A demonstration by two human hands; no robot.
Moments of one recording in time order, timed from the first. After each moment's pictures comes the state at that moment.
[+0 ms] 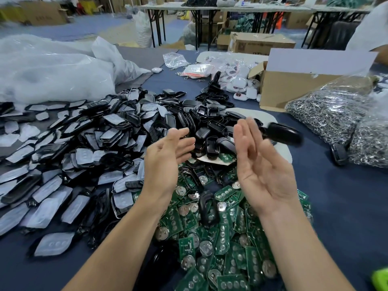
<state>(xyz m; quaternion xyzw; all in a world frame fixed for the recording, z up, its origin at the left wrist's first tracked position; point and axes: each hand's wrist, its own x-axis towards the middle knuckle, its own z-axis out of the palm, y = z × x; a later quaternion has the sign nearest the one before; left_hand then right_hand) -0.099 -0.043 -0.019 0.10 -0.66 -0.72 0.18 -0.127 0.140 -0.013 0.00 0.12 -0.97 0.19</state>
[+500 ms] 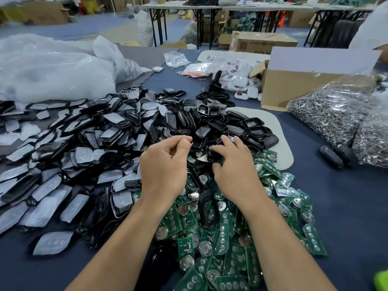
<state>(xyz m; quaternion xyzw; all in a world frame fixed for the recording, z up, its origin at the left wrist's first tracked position) -0.099 -0.044 -0.025 0.15 -0.81 -0.50 0.28 -0.146 0.108 -0.037 -0.16 0.94 -0.30 -0.03</state>
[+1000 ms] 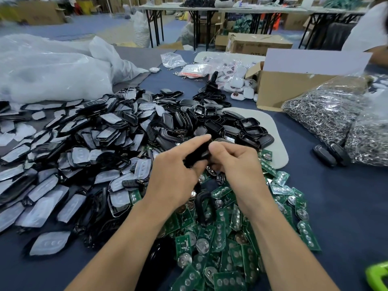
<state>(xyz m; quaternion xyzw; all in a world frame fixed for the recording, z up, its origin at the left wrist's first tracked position) -0.091 -0.034 -0.028 0.01 -0.87 -0.44 0.21 -0.123 0.111 -0.017 -0.10 0.71 -0.70 0.03</state>
